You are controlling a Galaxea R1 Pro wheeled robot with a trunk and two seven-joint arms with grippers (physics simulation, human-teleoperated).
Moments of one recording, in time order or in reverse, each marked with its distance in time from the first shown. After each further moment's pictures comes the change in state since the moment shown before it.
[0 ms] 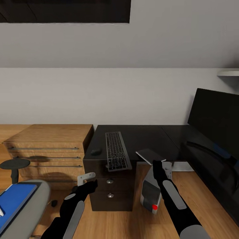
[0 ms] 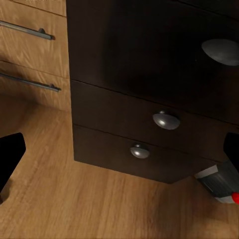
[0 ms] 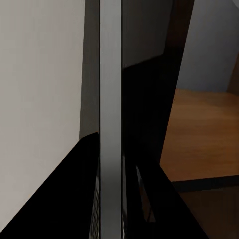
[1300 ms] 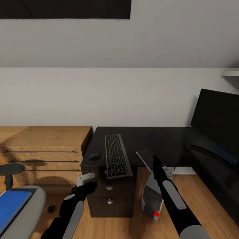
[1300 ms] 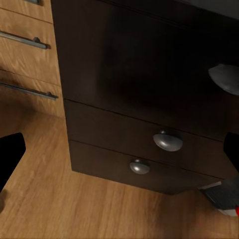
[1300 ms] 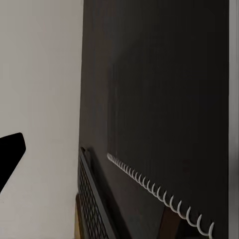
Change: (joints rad) left arm 0.000 0.002 0.006 0.009 0.000 0.000 0.000; right arm 0.000 -0.001 0.002 0.004 -0.009 -0.005 -0.003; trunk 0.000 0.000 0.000
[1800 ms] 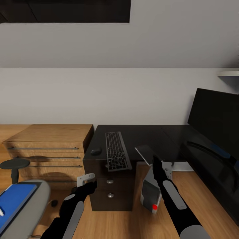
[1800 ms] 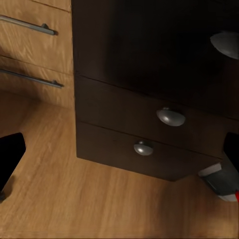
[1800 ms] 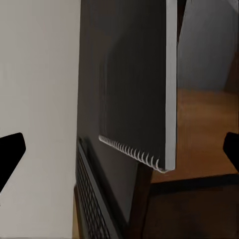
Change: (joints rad) left arm 0.000 0.001 0.001 0.006 0.000 -0.002 0.000; right arm 0.000 -0.001 0.000 0.000 0.001 0.006 -0.004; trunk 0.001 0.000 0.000
